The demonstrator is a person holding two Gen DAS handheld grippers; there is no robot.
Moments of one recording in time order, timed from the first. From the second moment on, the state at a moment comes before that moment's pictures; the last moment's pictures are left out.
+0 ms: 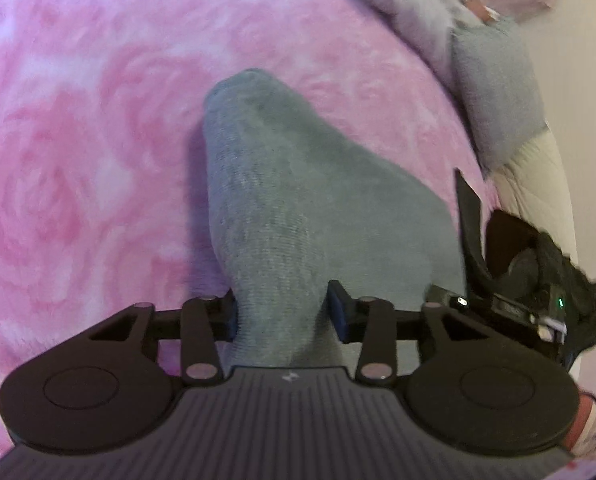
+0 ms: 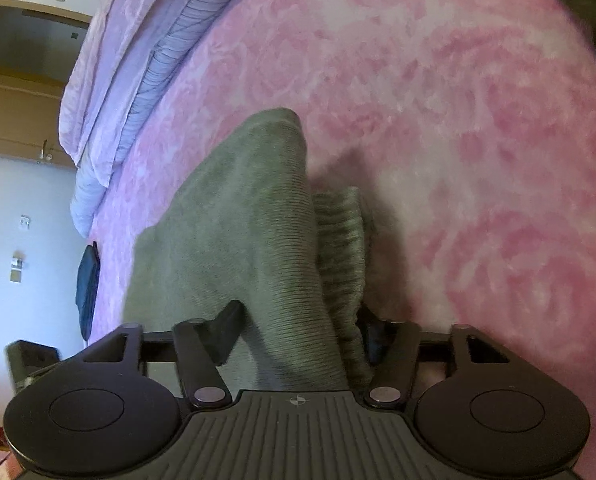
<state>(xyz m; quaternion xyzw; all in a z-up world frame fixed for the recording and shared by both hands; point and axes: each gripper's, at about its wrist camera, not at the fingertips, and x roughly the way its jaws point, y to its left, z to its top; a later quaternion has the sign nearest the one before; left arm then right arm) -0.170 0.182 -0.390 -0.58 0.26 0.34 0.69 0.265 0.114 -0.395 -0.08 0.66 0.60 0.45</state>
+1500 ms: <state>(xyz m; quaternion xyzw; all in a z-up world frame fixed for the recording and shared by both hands) -0.809 0.282 -0.248 -0.51 0.04 0.63 0.58 -0.486 0.439 -0.322 -0.23 0.58 0.75 0.22</state>
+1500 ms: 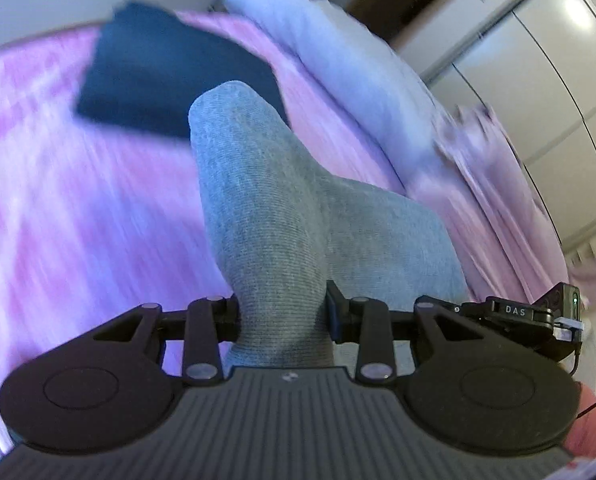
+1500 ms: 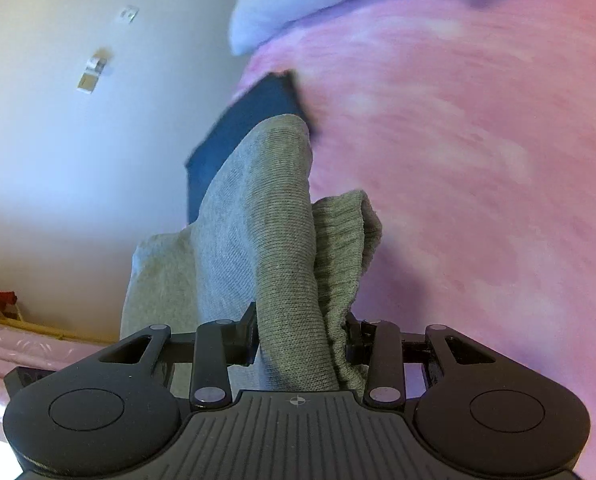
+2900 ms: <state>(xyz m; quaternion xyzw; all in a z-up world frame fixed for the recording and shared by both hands) -1.011 0.474 -0.264 -0.32 0.14 0.74 0.58 -0.790 0.584 -0.343 -0.31 0.10 0.88 0.34</state>
